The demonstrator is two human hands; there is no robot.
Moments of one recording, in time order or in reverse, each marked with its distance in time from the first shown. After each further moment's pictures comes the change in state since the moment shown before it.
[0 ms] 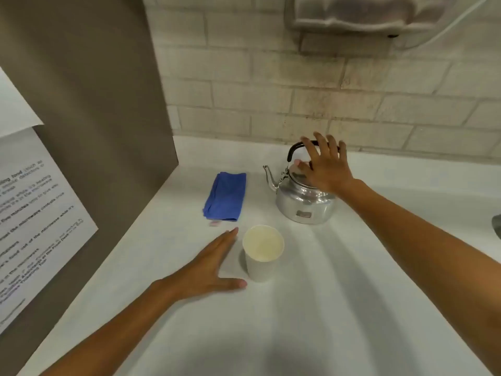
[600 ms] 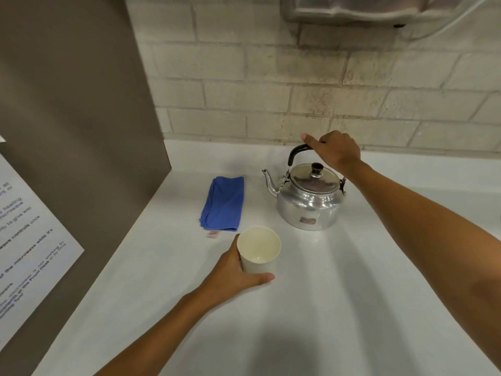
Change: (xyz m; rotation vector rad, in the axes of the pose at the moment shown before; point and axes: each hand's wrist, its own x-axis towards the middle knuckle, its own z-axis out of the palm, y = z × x) left_hand 0.047 0.017 0.024 -0.327 0.234 -0.012; right_hand 0.044 0.008 -0.019 0.317 0.082 0.339
